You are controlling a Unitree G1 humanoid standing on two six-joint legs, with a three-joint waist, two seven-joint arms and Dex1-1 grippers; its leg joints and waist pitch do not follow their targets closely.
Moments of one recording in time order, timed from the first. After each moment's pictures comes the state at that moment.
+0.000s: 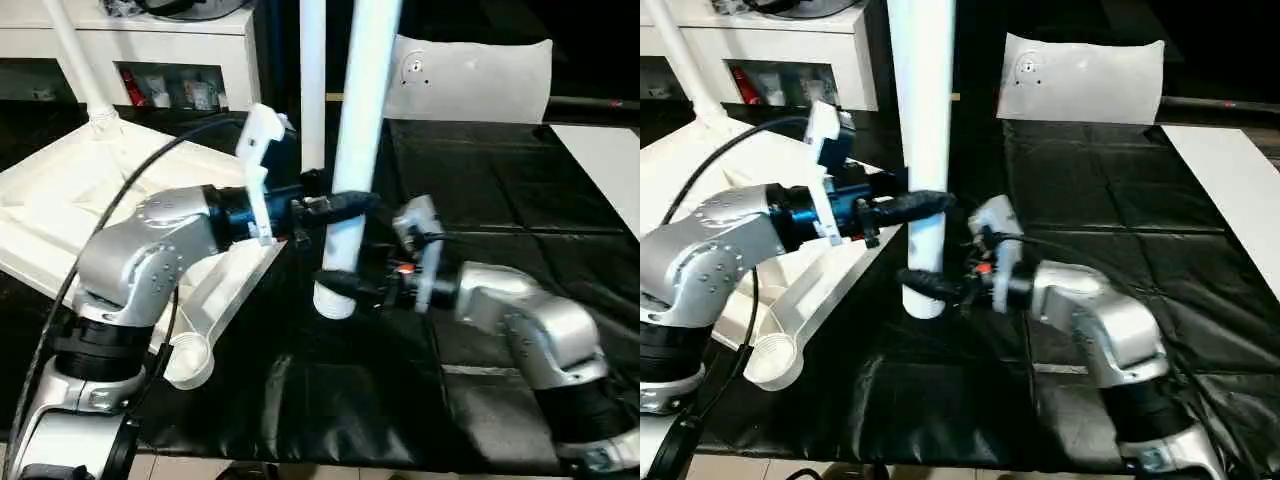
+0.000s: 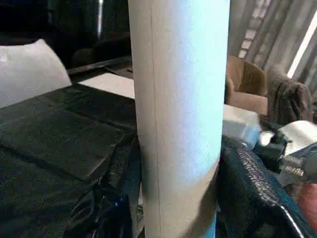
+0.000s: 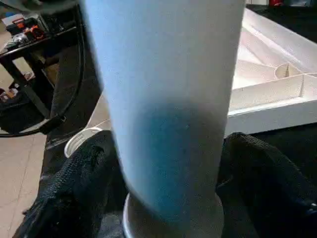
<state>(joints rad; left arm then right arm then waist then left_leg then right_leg) -0.65 0.39 -0.11 -0.11 -0.61 0.71 -0.83 -0.42 -0.34 0.20 -0.03 0.52 0.65 0.80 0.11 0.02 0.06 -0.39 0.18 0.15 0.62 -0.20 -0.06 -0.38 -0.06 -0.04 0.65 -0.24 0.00</state>
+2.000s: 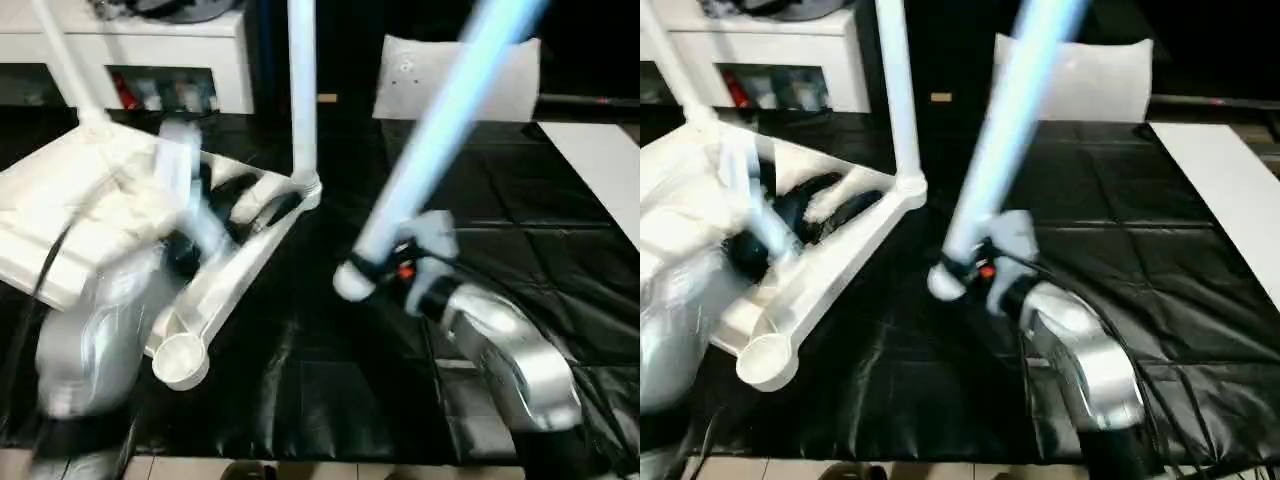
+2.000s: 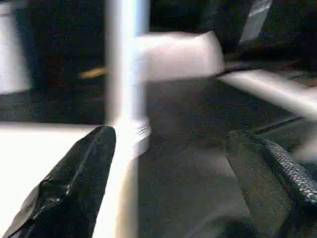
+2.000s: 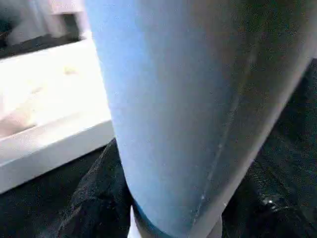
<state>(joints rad) -0.18 0.34 0.08 -0.33 -0.36 0.56 -0.35 -0.18 -0.16 0.09 -0.20 0.26 0.51 0.32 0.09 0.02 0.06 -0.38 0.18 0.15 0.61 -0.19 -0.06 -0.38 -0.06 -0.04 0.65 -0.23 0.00</state>
